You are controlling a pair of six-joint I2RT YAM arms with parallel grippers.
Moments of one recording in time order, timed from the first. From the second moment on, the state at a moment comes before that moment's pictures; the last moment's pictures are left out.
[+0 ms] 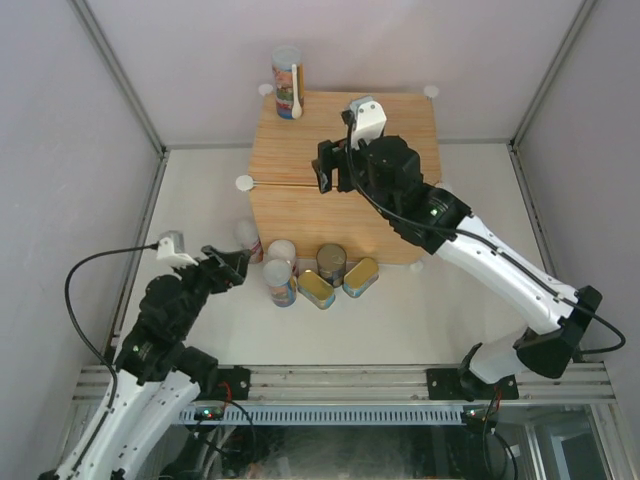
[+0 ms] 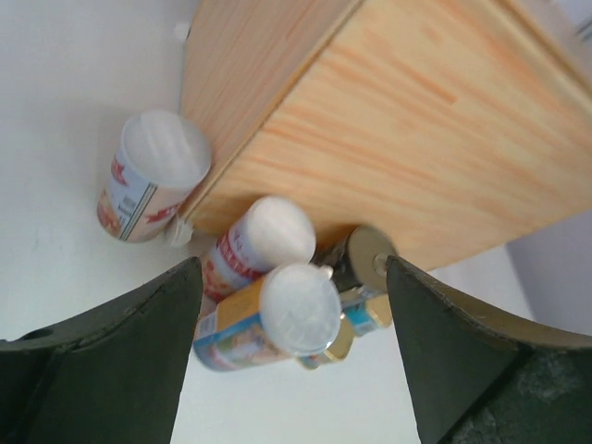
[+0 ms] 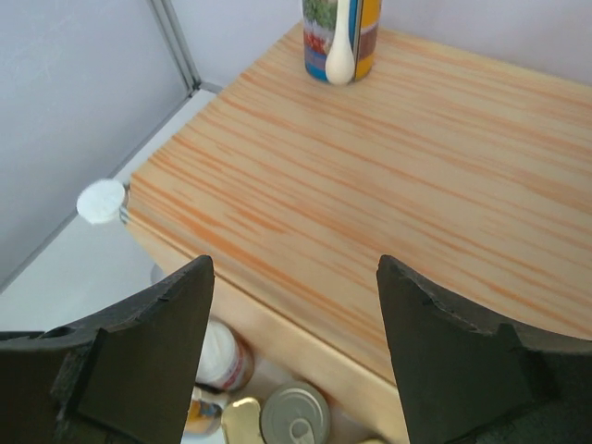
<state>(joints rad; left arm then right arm) -0.40 0.32 0.56 -0.38 -0.14 -0.67 0.86 1.47 1.66 -0.35 0.34 0.14</state>
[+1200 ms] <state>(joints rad) -1.08 0.62 0.44 -0.36 -0.73 -0.56 0.92 1.31 1.41 -0.41 0.37 0.21</state>
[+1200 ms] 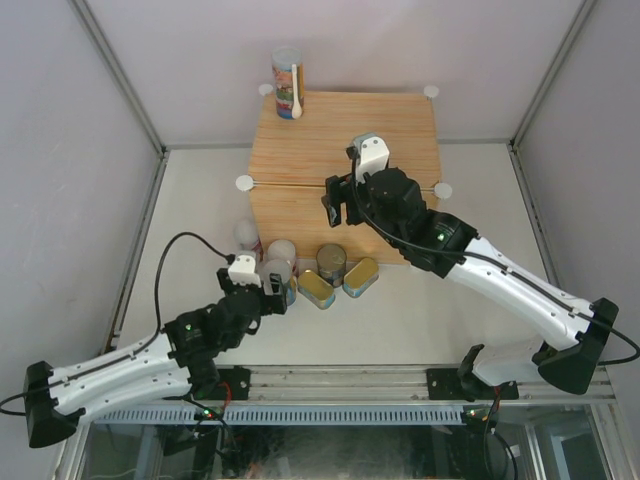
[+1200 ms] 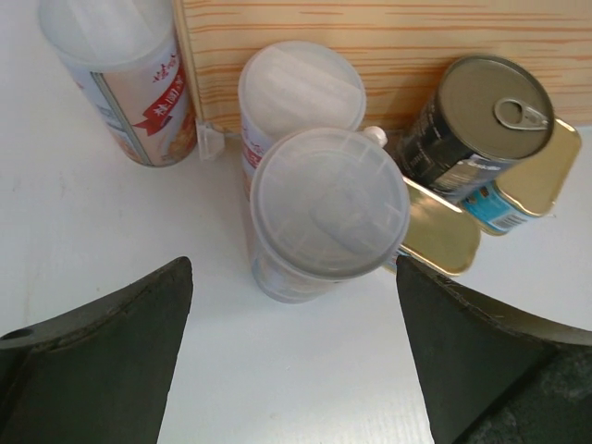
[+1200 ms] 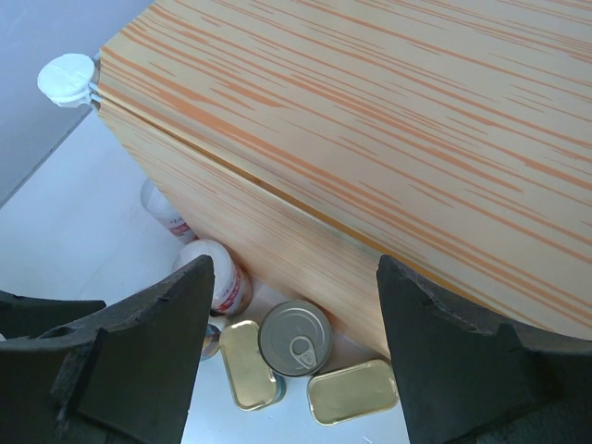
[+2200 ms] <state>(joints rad) -1.11 0.74 0.26 0.05 -0.86 -0.51 0.89 1.34 1.46 -0.48 0.35 0.17</state>
